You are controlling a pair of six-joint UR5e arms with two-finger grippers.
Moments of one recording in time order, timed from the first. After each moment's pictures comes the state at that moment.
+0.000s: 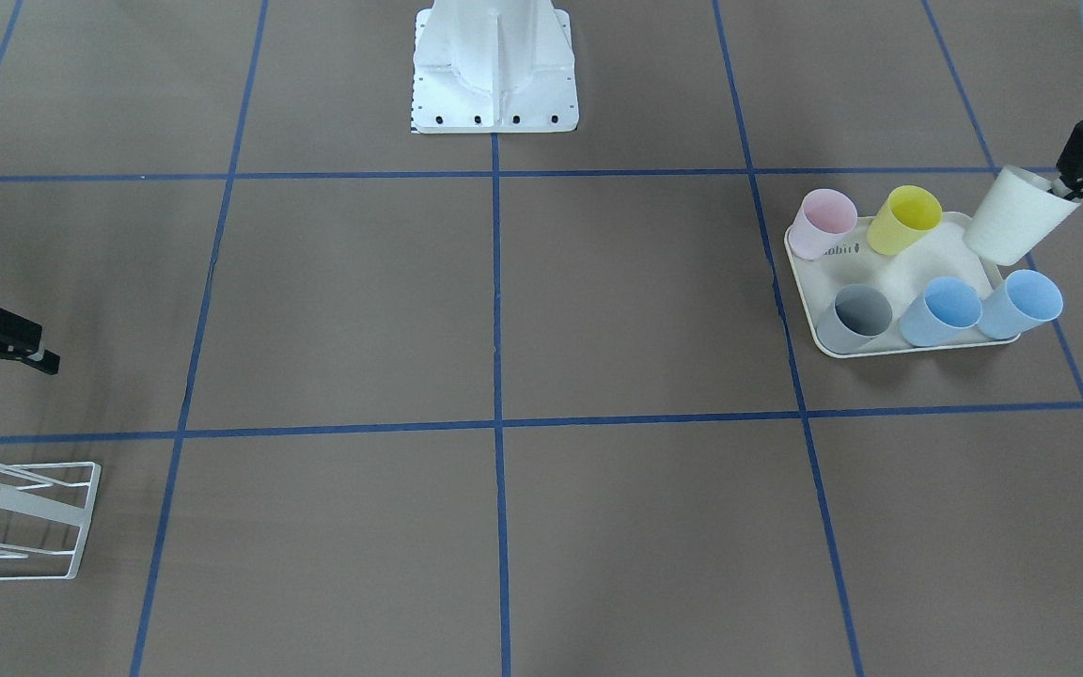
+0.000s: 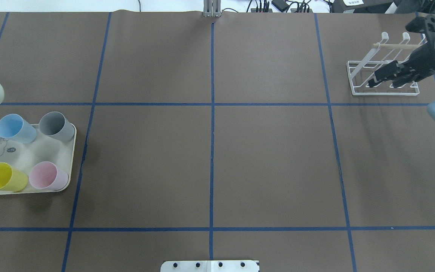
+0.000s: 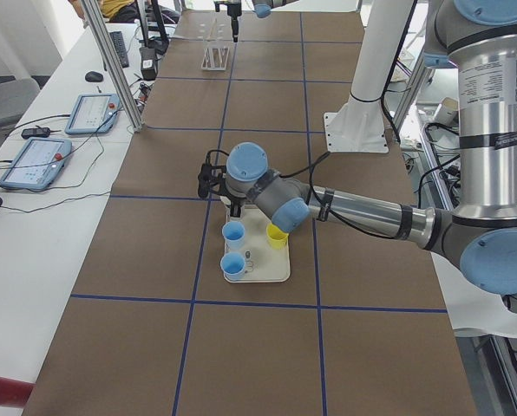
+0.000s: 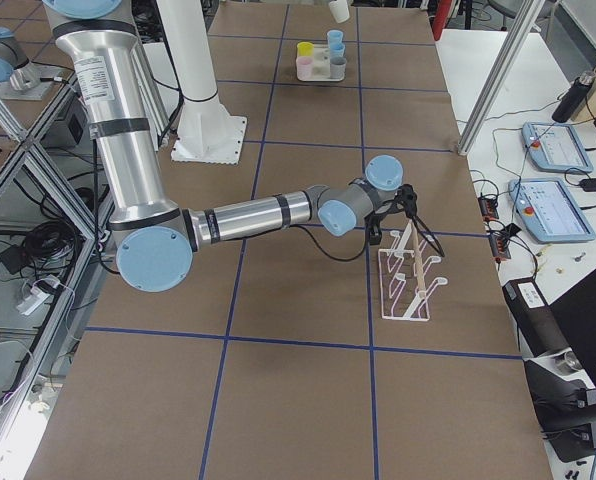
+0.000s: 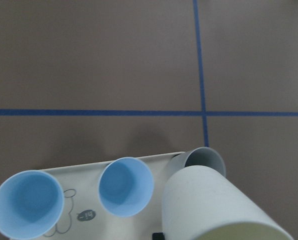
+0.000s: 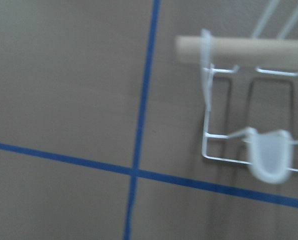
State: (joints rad) left arm -1.35 -1.51 -1.92 -2.14 -2.59 -0.81; right arm 1.15 -1.32 1.56 -1.06 2.42 0.73
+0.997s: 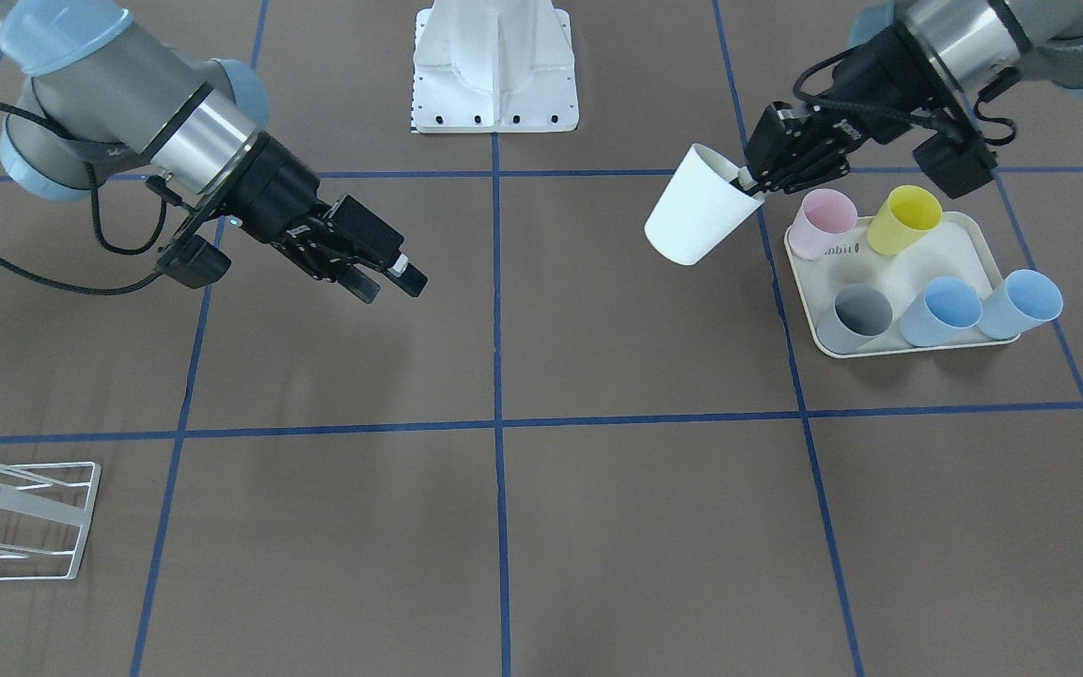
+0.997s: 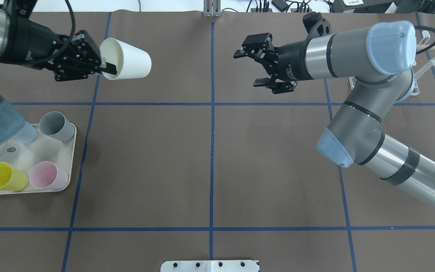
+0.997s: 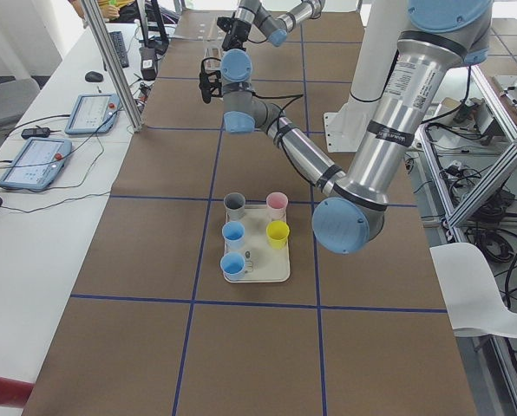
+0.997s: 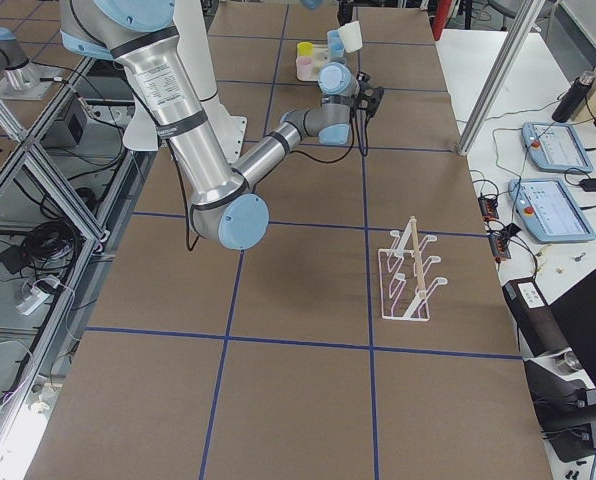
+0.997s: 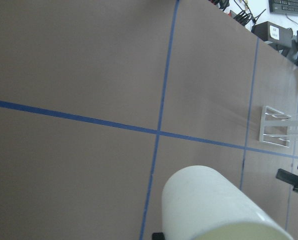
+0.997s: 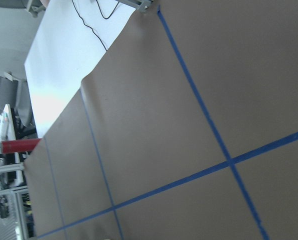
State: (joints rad) left arm -0.97 -1.96 -1.87 -2.45 -2.33 -1.76; right arm 0.77 -1.05 1.70 -0.64 1.96 2.00
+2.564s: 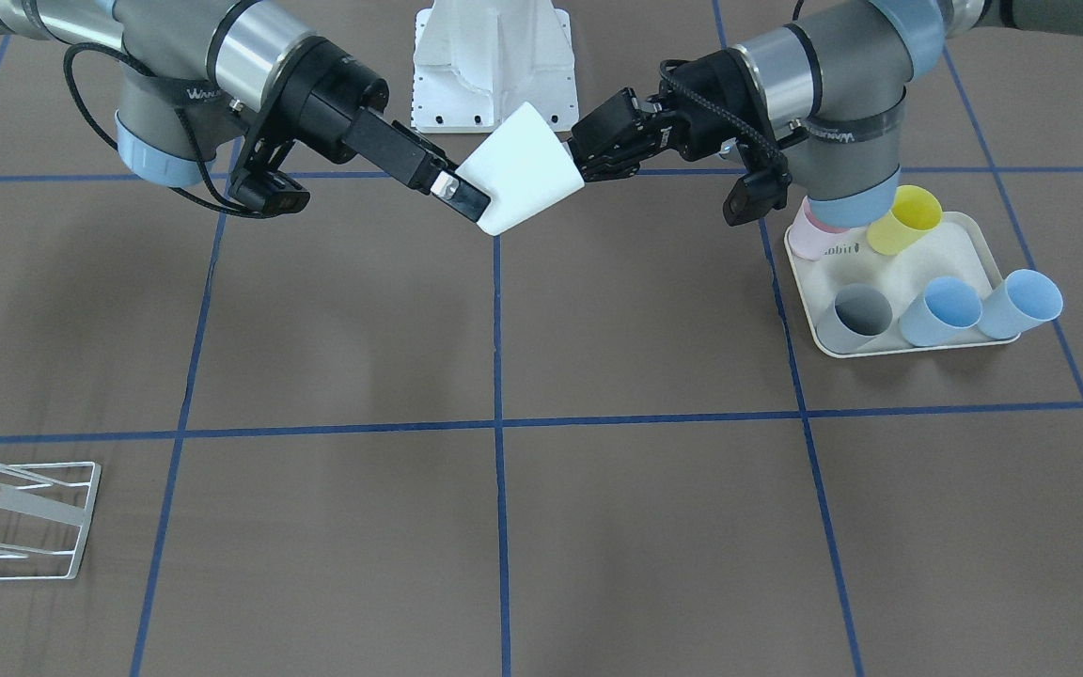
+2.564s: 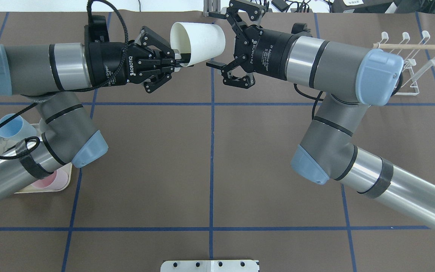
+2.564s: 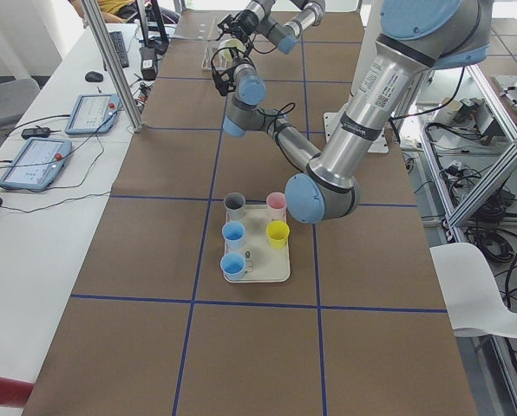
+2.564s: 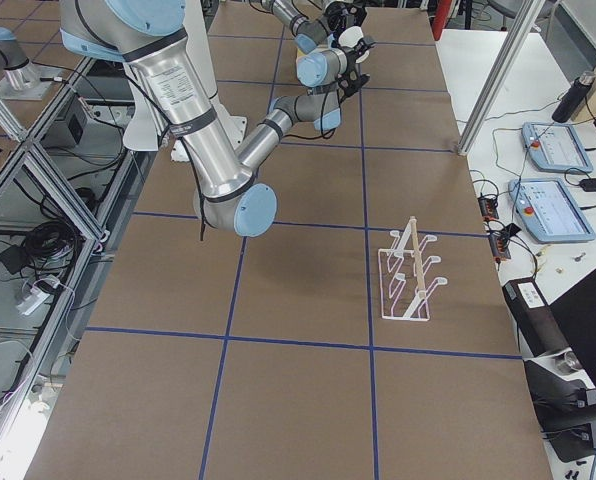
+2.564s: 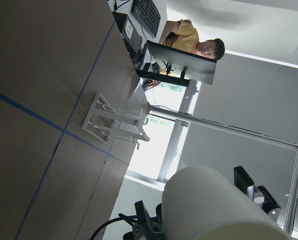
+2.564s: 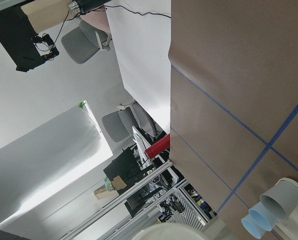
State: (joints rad) left arm -0.75 -2.15 -1.58 -3.13 -1.95 -2.29; right arm 0.68 -0.98 1.70 -0.36 1.68 2.57
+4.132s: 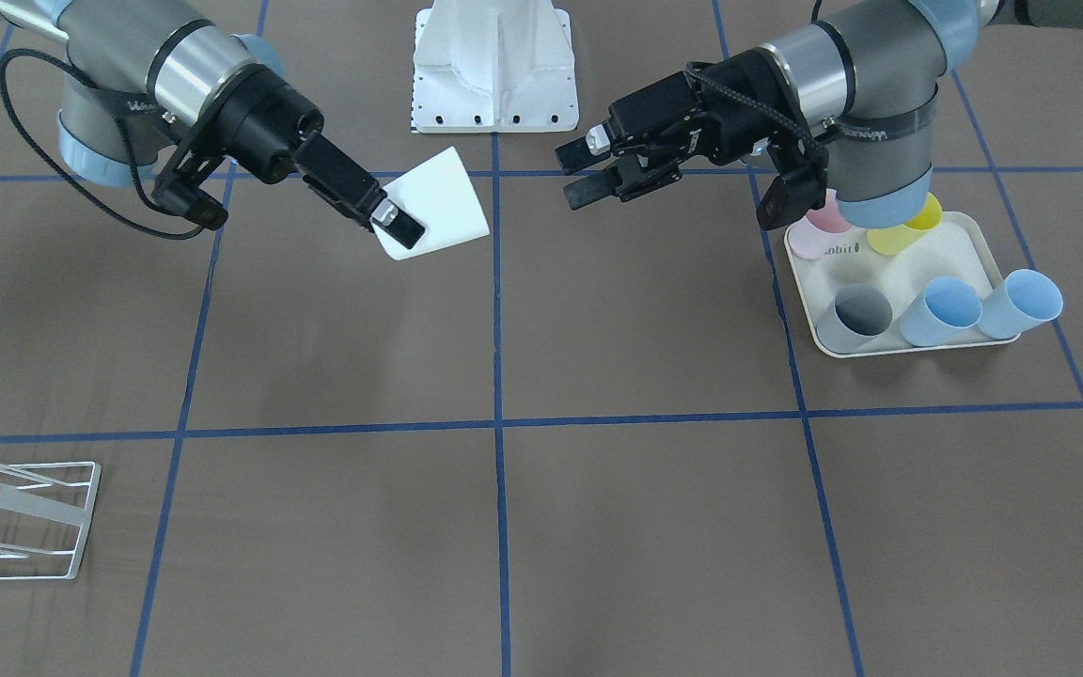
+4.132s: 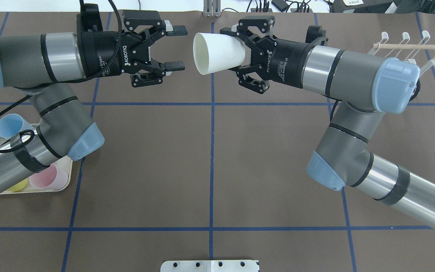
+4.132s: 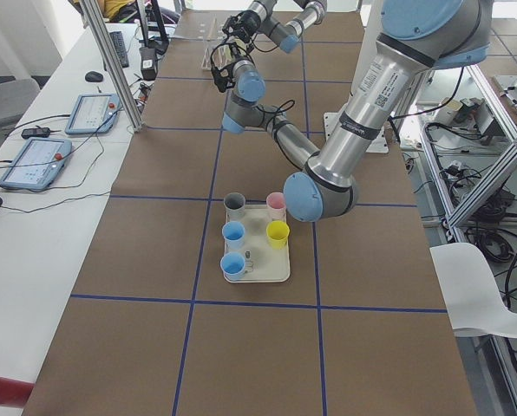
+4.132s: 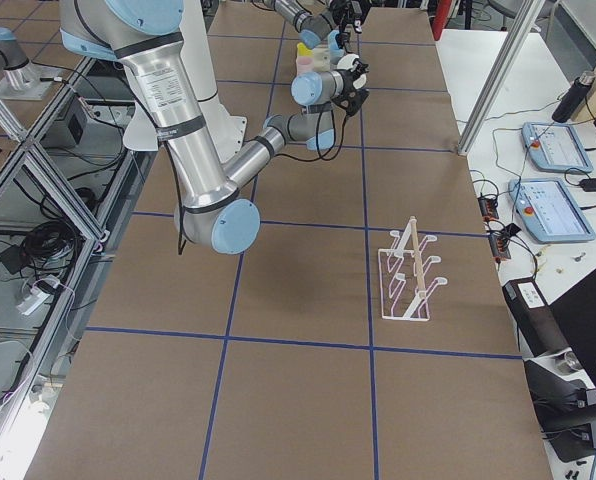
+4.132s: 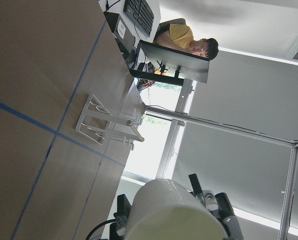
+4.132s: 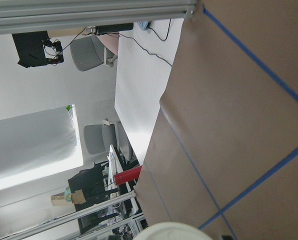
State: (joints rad) left arm -0.81 -2.12 -1.59 -3.13 -1.95 -2.21; right arm 0.72 -1.18 1.76 -0.37 1.68 2.20
